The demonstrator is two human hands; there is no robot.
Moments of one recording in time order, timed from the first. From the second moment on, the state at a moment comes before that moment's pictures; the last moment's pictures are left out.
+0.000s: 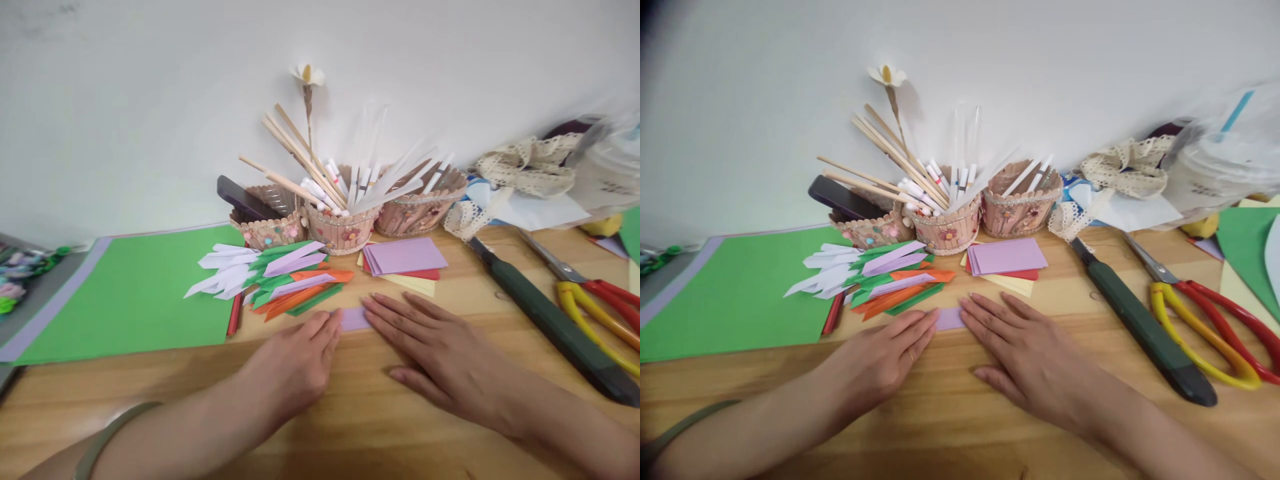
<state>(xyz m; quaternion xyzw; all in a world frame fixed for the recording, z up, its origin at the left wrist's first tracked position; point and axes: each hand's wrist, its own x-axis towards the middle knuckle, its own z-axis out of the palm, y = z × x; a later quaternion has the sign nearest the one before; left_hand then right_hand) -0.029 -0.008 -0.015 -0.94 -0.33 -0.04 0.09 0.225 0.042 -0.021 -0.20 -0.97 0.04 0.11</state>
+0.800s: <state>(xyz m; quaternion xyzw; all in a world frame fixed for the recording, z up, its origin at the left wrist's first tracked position) -0.012 -0.011 -0.022 -0.92 -0.32 -0.20 0.06 0.216 0.045 -0.006 -0.16 -0.96 0.05 0.20</state>
